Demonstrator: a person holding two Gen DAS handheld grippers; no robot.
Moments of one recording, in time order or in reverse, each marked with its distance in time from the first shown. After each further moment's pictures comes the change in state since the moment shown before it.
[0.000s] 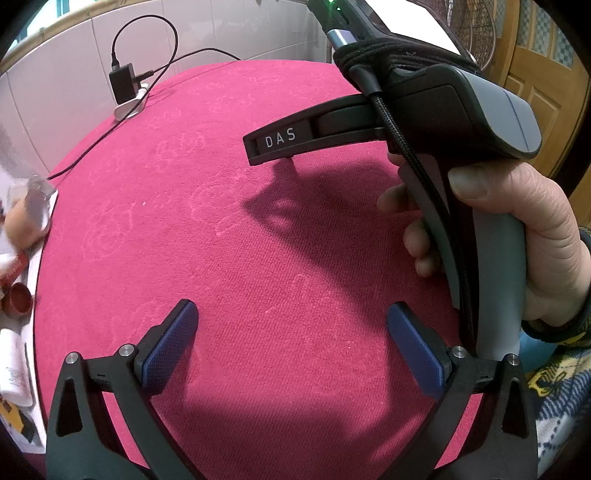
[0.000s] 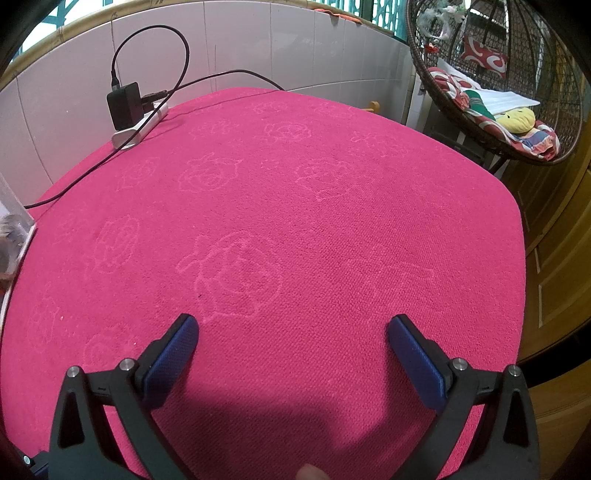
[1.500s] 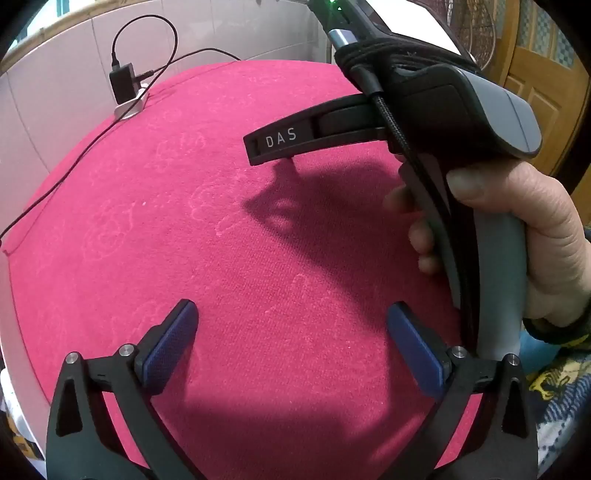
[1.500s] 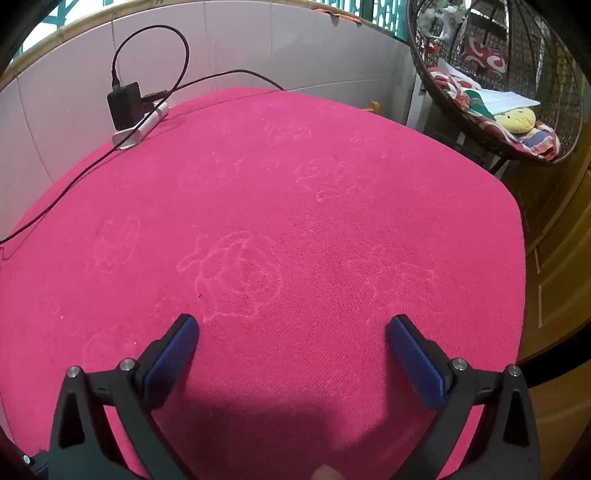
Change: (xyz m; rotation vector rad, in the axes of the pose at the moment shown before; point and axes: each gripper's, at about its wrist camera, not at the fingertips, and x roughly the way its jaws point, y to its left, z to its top) left arm 0.002 0.000 0.000 0.000 0.011 0.000; right arm -0.001 -0.001 0.001 0.003 0.007 0.008
